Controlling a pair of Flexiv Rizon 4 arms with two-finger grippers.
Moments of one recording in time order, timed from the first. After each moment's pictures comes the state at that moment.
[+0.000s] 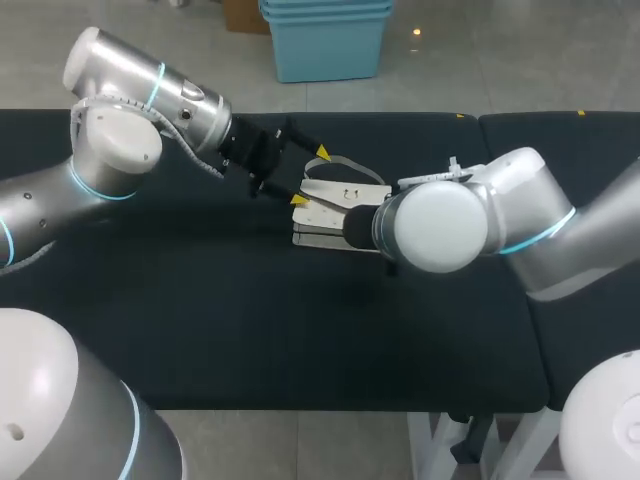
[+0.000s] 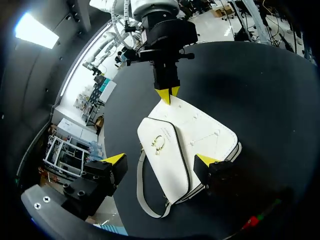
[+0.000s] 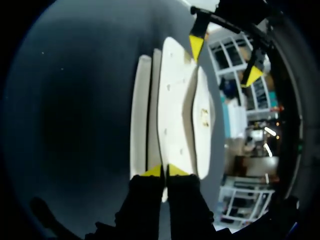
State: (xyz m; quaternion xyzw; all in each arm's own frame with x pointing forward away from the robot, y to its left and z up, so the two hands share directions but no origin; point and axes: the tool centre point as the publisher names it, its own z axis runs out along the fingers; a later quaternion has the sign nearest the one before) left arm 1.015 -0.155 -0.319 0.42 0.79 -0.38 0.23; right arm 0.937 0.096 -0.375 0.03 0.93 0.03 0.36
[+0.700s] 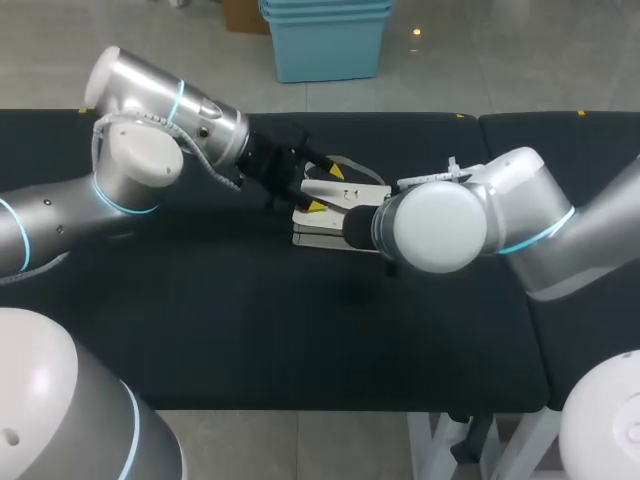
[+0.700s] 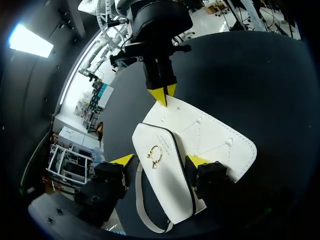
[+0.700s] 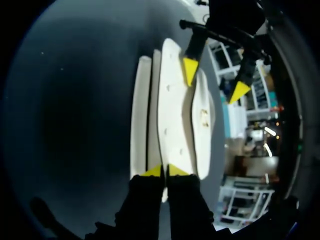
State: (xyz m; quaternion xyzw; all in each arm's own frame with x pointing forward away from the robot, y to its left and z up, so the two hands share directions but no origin) left arm 1.009 -0.181 -0.339 0.45 0.77 -0.38 0.25; right arm 0.937 0.096 -0.375 0.03 0.93 0.03 0.36
